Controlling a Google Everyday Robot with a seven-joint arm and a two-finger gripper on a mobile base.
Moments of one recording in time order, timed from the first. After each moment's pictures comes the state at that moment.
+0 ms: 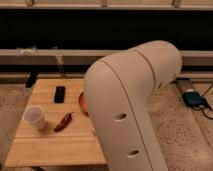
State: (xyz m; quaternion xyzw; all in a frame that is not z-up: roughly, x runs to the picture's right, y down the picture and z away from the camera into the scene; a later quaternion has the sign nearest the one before) arm -0.003 0.217 0.843 -0.23 0.29 0.81 0.46
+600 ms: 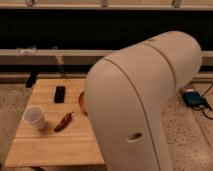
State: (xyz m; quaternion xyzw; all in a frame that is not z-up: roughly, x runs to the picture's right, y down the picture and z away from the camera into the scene) arm -0.006 0.155 0.796 -0.21 0.27 0.81 0.48
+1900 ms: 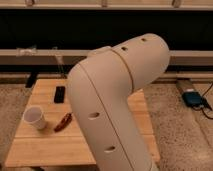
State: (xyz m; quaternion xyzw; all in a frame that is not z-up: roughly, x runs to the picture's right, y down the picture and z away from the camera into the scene) arm -0.019 0.006 0.869 -0.17 0.24 0.79 0.54
